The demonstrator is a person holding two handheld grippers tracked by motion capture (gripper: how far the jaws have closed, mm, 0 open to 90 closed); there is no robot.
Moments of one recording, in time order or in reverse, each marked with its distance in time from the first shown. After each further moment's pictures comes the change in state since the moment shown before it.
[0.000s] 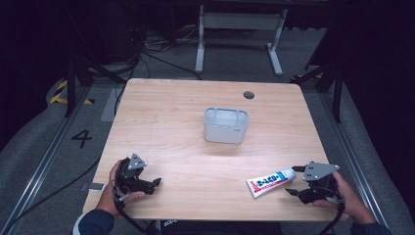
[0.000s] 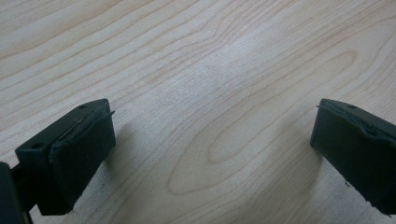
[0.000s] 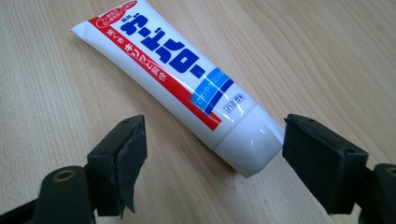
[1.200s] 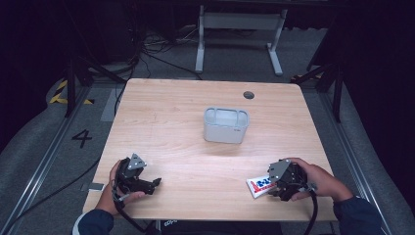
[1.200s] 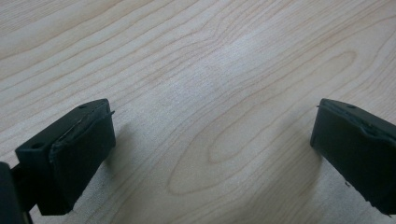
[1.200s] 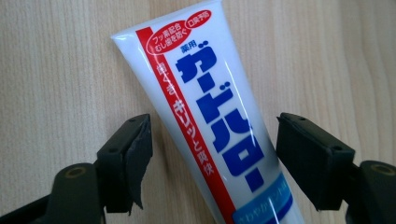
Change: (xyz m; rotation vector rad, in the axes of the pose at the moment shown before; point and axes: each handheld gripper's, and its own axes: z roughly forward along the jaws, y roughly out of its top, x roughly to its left) left arm 0.000 0.000 0.000 -0.003 0.000 0.005; right arm 0.015 0.072 0.052 0.299 0.178 -0.337
